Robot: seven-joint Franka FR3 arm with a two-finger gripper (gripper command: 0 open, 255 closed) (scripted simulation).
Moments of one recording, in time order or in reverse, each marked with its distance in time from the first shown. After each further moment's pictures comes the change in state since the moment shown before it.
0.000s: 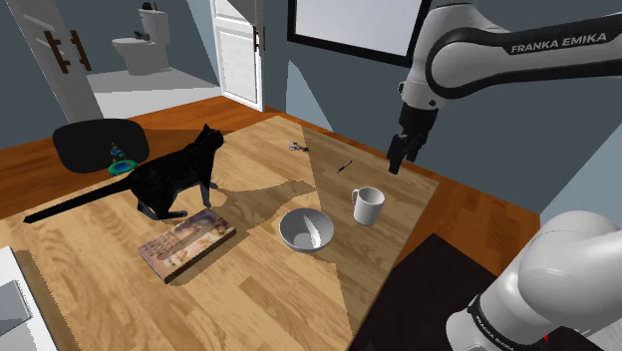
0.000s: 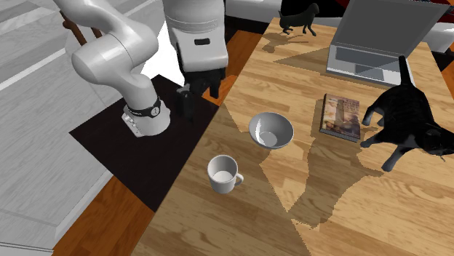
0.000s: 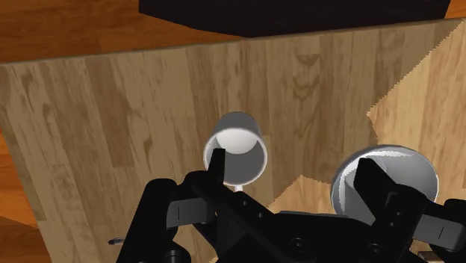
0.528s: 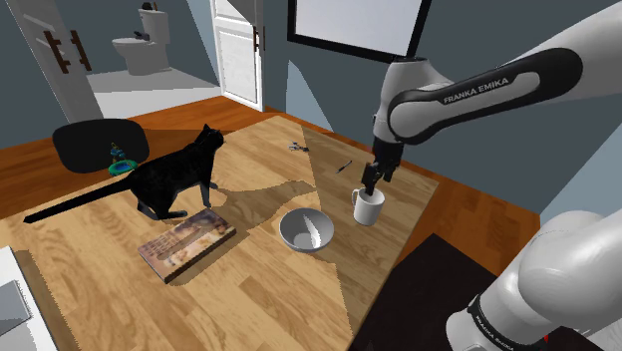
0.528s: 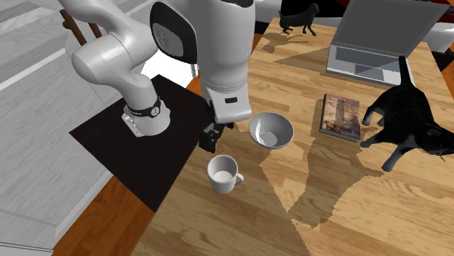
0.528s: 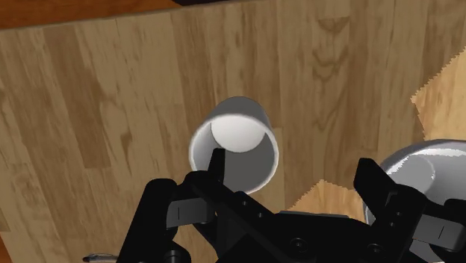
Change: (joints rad) arm 0.002 0.239 0.028 -0.071 -0.016 0.315 0.051
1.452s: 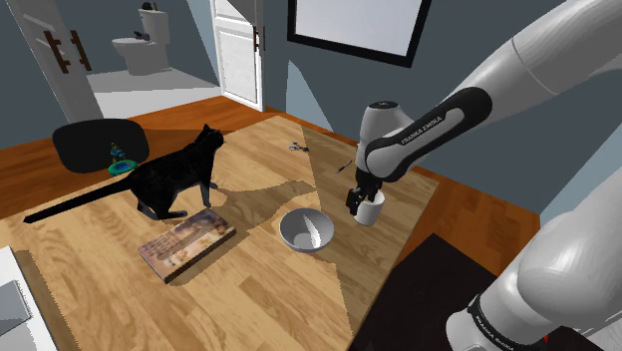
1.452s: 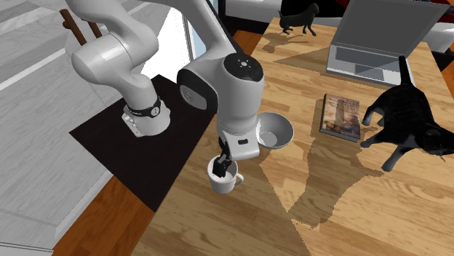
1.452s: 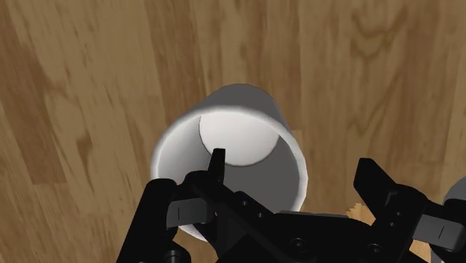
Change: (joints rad) arm -0.012 0.311 0.014 -0.011 -0.047 0.325 0.056
